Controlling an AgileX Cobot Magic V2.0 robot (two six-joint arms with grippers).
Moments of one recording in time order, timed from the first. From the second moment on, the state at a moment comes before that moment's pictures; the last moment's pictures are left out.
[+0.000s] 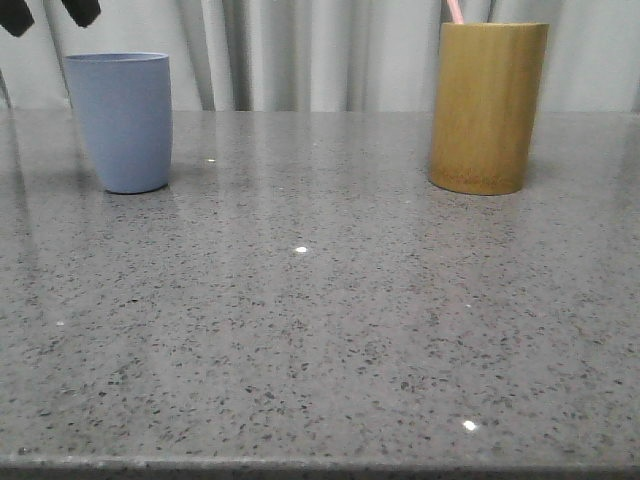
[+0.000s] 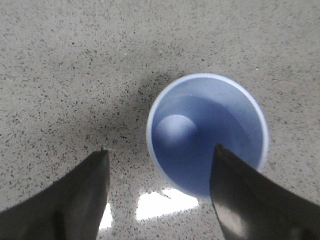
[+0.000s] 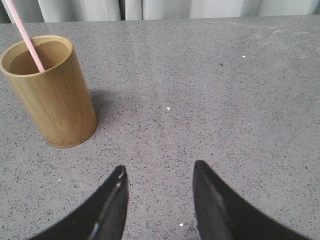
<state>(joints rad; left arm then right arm) -0.21 1.67 -1.67 -0.14 1.13 -0.06 0.04 0.61 -0.67 -0.04 0.55 0.15</state>
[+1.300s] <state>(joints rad) -0.25 1.83 -1.81 -0.20 1.16 -0.05 0.04 0.61 -0.67 -0.04 0.54 0.15</state>
